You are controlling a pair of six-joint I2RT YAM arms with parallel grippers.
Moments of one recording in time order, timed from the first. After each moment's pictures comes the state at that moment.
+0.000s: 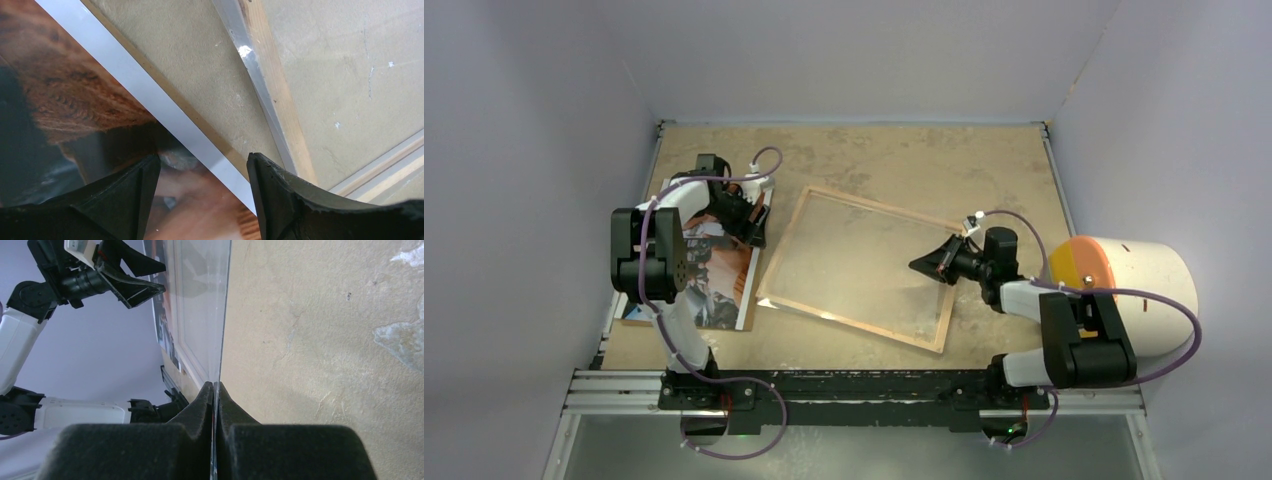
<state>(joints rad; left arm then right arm) 0.02 1.91 1.29 -0.70 0.53 0.62 0.08 1.39 0.35 0.47 -0.80 0.99</state>
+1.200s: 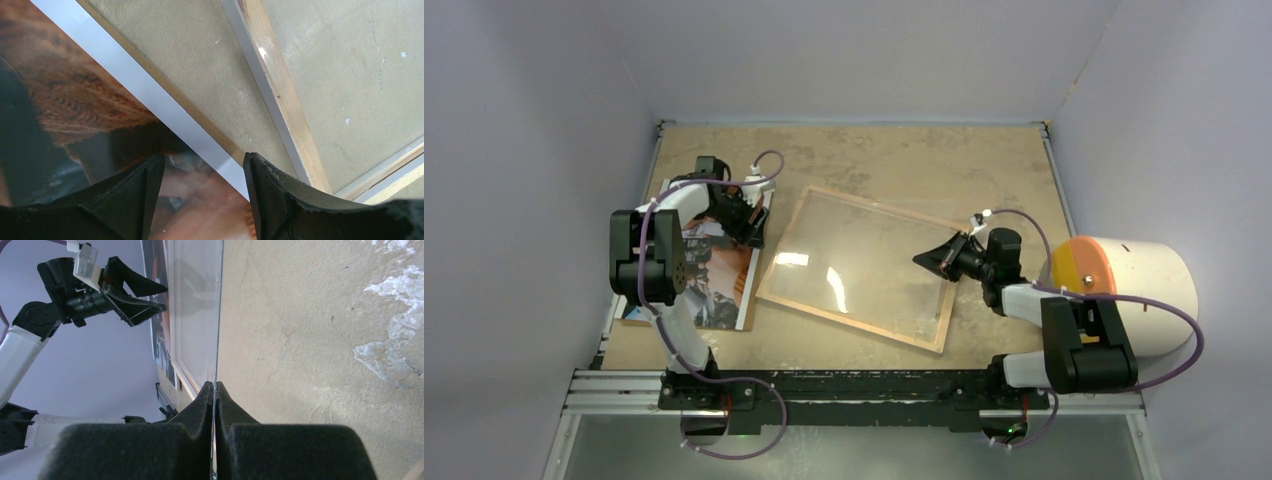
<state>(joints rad) 0.02 1.89 1.25 -0.67 0.52 0.67 0.07 1.36 0.33 0.53 -0.74 1.00</state>
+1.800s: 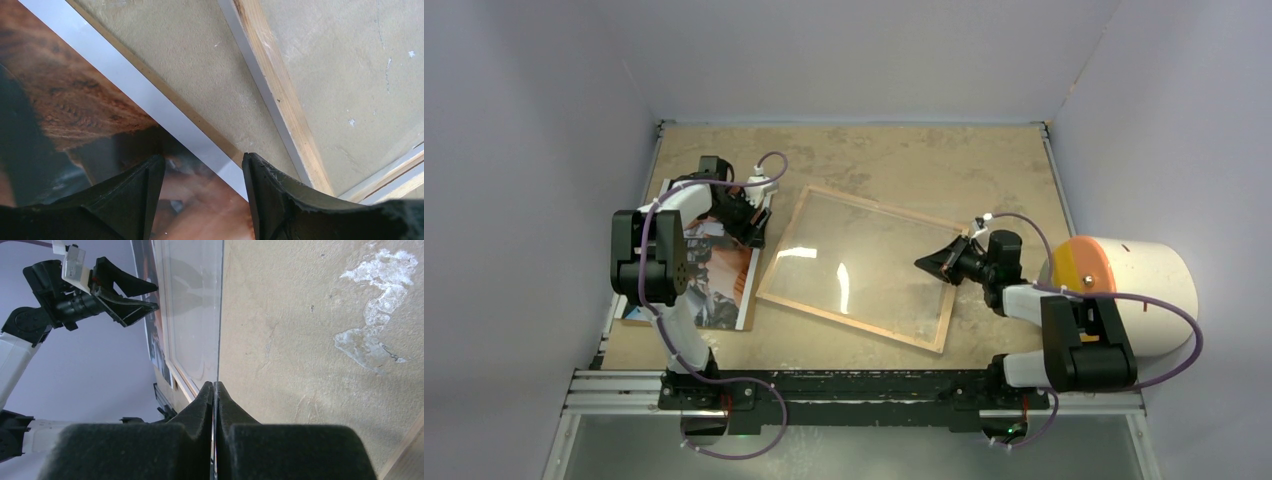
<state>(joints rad) 0.00 1.89 1.25 -0.65 0.50 0.68 0.06 1.36 0.32 0.49 -0.73 0.98</state>
